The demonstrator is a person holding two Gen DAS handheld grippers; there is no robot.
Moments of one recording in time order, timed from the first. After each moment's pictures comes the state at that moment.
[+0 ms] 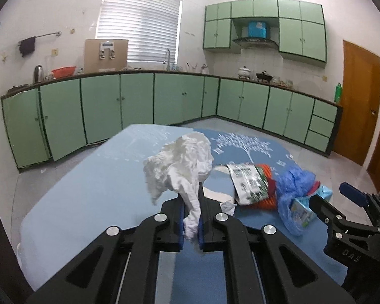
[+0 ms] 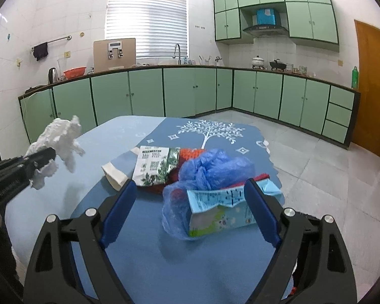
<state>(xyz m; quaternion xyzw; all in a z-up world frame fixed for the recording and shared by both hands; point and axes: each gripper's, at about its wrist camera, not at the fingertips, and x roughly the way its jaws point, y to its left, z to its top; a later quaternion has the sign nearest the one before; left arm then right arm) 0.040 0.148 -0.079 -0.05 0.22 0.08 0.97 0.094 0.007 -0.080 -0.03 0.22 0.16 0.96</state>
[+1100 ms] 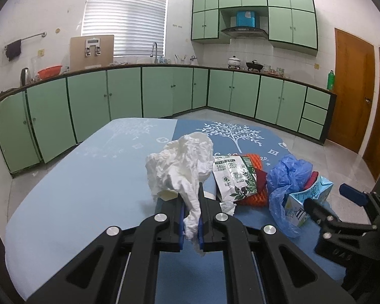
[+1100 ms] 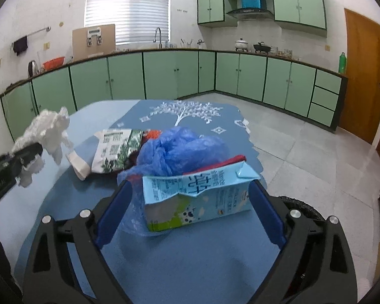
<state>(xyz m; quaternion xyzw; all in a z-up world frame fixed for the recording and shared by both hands) 0.073 0.124 -0.097 -0.03 0.25 0.05 0.97 0.122 -0.012 -0.112 -0.04 0.28 0.10 0.95</state>
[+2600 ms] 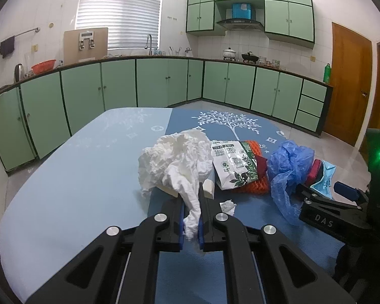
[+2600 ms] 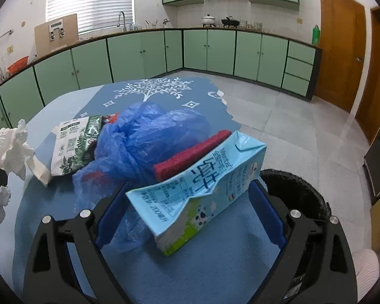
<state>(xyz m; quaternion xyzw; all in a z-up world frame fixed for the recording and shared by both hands) 0.088 0.137 -0.109 -0.03 0.27 0.04 0.96 0.160 -0.022 -0.133 0.01 0.34 0.02 0.94</state>
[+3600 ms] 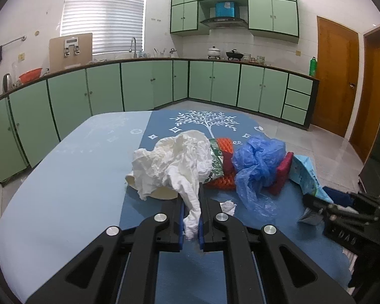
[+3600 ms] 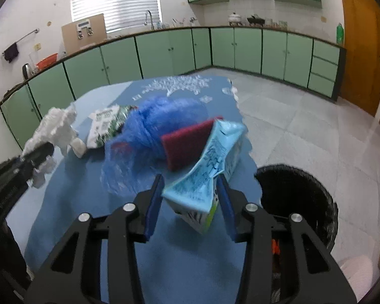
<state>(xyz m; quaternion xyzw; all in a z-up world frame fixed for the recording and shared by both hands) 0.075 0.104 -0.104 -0.01 0.27 0.00 0.96 0.110 -0.054 -0.124 0.01 0.36 0.10 0.93</state>
